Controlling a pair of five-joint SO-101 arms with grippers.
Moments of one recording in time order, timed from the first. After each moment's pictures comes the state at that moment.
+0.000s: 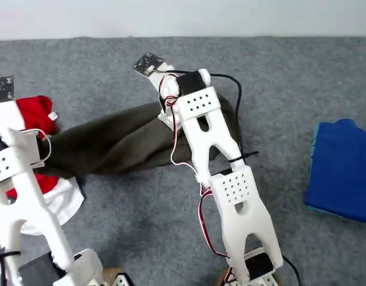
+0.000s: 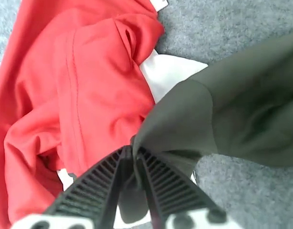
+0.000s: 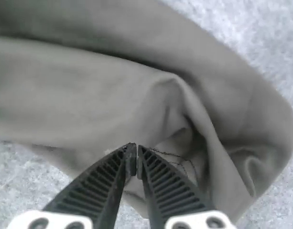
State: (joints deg) left arm -33.1 -17.1 19.3 78.3 -6.1; right arm -26.2 57.9 -74.5 100.5 24.5
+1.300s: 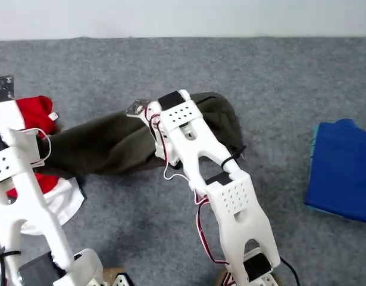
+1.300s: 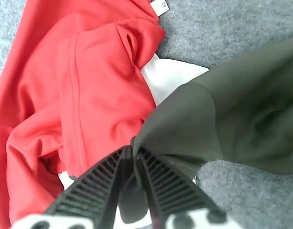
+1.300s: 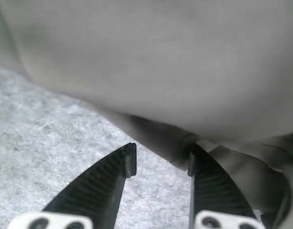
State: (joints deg) left arm -33.0 -17.1 19.4 78.0 -6.1; right arm -31.6 48.6 -42.4 98.3 26.4
